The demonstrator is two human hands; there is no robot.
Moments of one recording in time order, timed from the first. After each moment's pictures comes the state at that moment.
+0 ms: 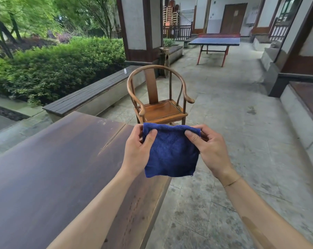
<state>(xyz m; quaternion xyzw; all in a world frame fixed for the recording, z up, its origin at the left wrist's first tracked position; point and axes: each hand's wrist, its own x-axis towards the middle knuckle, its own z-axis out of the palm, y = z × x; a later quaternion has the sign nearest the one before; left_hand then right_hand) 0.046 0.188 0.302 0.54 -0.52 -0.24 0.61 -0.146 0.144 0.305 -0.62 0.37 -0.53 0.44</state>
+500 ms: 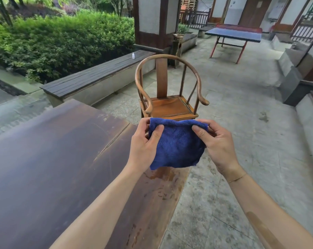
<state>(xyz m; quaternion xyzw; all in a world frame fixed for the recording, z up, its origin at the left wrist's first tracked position) 0.125 0.038 0.286 0.54 -0.47 -0.26 0.65 -0.056 -0.024 0.300 -0.63 0.34 -0.52 0.46</state>
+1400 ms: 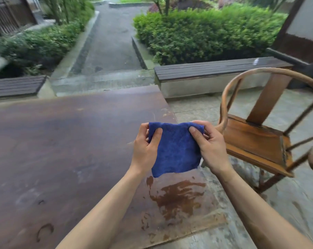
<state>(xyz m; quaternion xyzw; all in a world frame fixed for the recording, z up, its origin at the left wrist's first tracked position) 0.113 -0.096 0.251 0.70 -0.16 -0.03 0.70 0.041 -0.260 0.263 -0.72 0.08 -0.26 0.64</state>
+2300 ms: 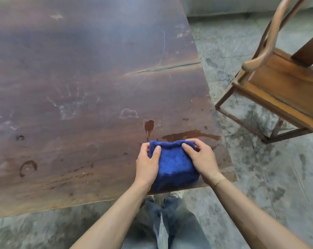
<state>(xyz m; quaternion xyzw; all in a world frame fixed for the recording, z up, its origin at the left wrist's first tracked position) 0.040 -0.085 -0.009 0.77 0.14 -0.20 0.59 0.003 -0.261 -0.001 -0.77 0.30 0.03 0.56</state>
